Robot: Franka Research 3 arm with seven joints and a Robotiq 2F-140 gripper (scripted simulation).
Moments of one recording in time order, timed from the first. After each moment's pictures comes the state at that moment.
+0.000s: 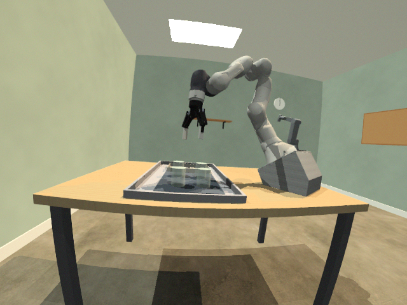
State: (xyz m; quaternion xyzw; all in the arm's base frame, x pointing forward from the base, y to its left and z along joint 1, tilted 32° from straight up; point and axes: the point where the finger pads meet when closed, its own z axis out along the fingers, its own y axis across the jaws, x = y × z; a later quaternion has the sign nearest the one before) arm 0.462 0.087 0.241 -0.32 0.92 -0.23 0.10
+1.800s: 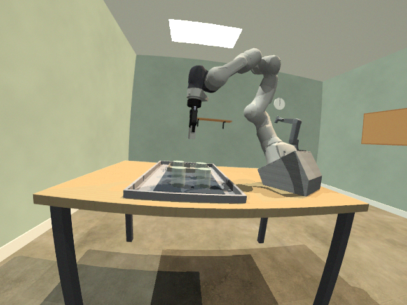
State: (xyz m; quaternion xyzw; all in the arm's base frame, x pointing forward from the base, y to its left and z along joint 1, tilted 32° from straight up) arm 0.467 0.100 0.236 -0.05 0.96 -0.24 0.15
